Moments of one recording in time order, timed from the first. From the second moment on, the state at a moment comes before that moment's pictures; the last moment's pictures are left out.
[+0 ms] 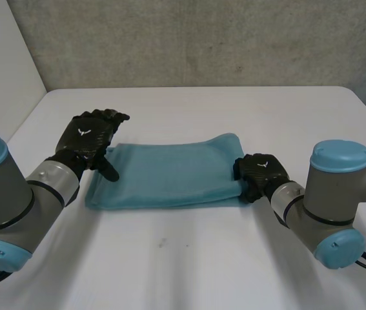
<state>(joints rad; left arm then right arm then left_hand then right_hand) 4.39 -1.86 -1.74 3.49 -1.38 3.30 1.97 -0.92 1.51 -0.23 1.39 2.96 0.20 0.21 0.22 0.21 0.05 0.83 1.02 1.03 1.04 0.82</state>
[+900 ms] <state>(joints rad) 4.33 -1.81 -1.74 3.49 -1.40 3.29 2.02 -1.24 1.62 -0.27 1.36 2.69 0.20 0.21 0.22 0.21 0.05 0.92 1.16 1.19 1.19 0.97</state>
